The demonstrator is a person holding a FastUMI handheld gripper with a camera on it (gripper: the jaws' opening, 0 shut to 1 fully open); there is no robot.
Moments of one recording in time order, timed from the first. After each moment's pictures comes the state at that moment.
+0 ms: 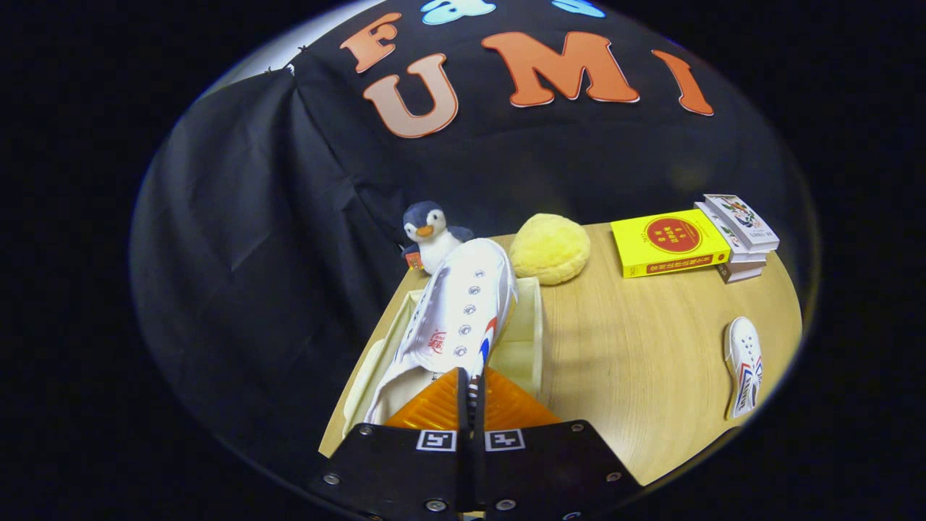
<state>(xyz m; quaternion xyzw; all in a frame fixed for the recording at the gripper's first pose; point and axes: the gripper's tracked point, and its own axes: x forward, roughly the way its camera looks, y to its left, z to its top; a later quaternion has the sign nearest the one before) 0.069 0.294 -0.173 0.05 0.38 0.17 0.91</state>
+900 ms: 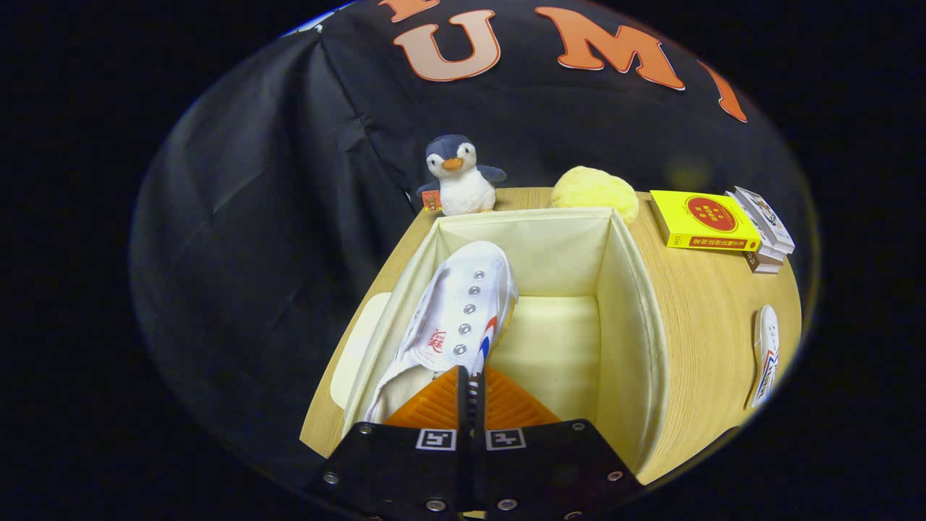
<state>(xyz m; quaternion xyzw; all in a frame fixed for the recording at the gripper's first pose) 0.052 0.351 -0.250 -0.02 0.43 0.18 0.89</state>
